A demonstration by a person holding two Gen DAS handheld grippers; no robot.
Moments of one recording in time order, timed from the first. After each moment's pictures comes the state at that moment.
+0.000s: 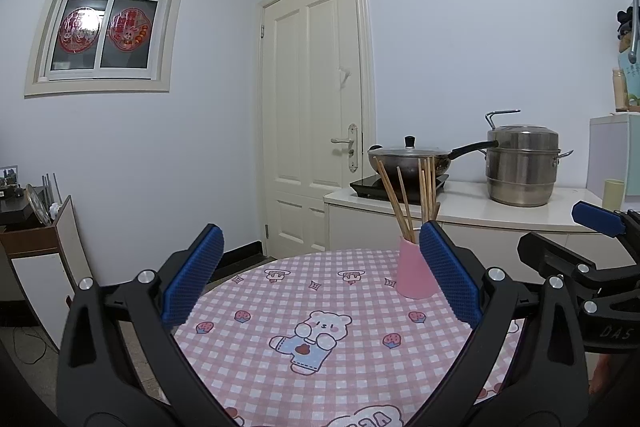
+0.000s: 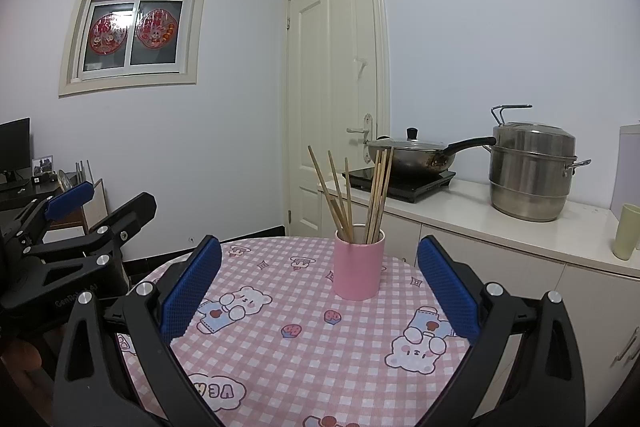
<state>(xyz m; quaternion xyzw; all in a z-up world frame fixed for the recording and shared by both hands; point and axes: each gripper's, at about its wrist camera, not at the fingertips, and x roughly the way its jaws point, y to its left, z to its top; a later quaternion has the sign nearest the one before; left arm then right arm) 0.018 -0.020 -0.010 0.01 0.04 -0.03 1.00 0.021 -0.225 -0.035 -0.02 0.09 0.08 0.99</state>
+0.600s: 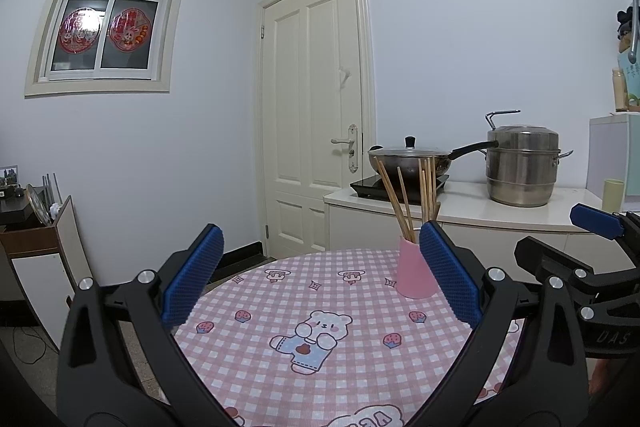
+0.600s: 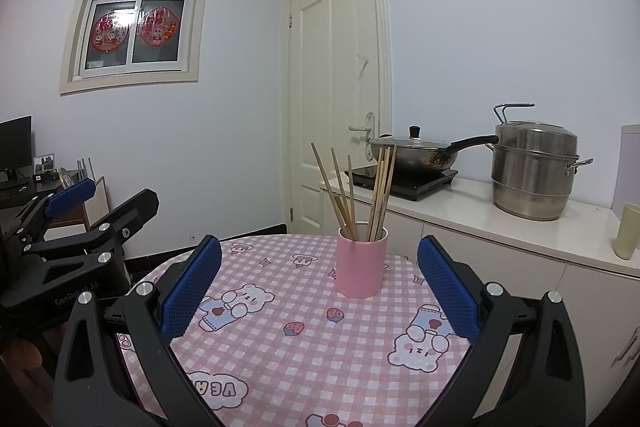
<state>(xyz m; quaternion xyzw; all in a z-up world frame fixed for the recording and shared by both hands) 0.017 -0.019 -0.011 0.01 0.04 -0.03 1.00 0.022 -0.224 -0.037 -0.02 0.09 0.09 0.99</state>
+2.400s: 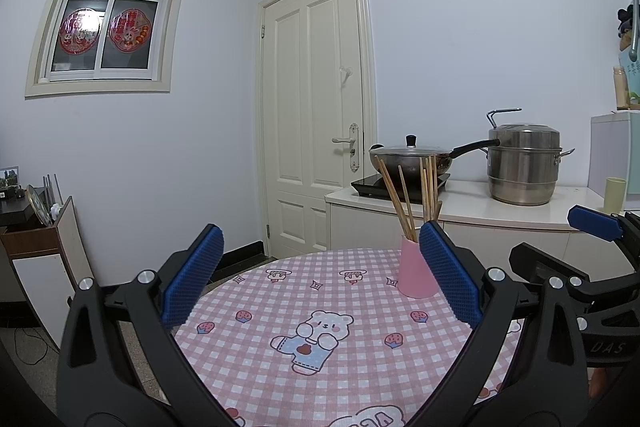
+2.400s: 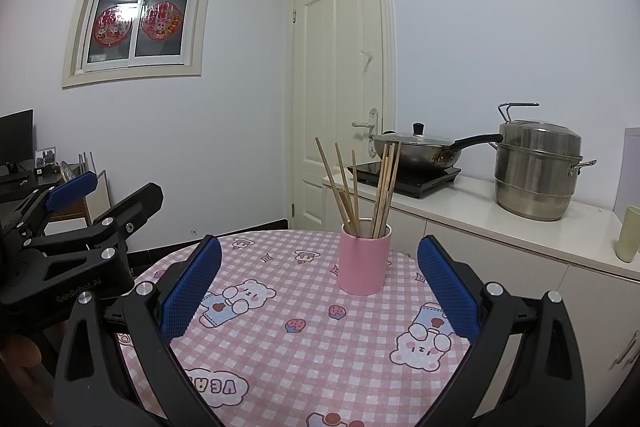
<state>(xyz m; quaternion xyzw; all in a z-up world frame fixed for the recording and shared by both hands) 0.018 -0.018 -0.010 0.01 0.04 -0.03 1.00 0.030 -0.229 -0.041 -0.03 0.10 0.10 0.99</state>
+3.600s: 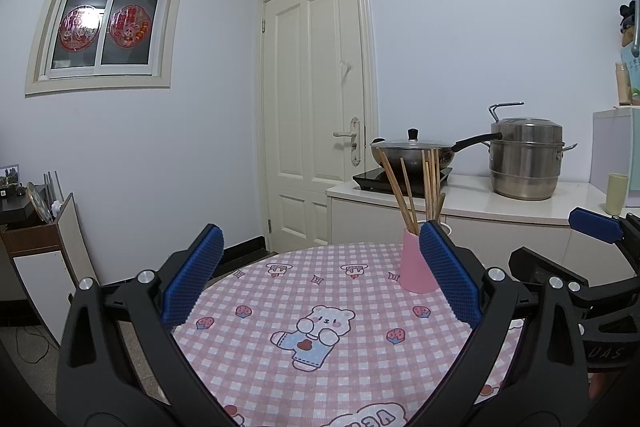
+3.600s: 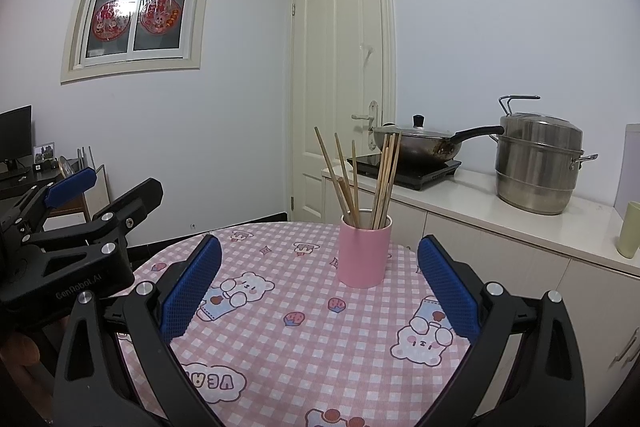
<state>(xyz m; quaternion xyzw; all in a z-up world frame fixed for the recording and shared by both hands) 0.023 -0.016 -0.018 0.01 0.05 -0.03 1.00 0.040 -0.235 -0.047 -0.03 0.11 0.10 0.99</state>
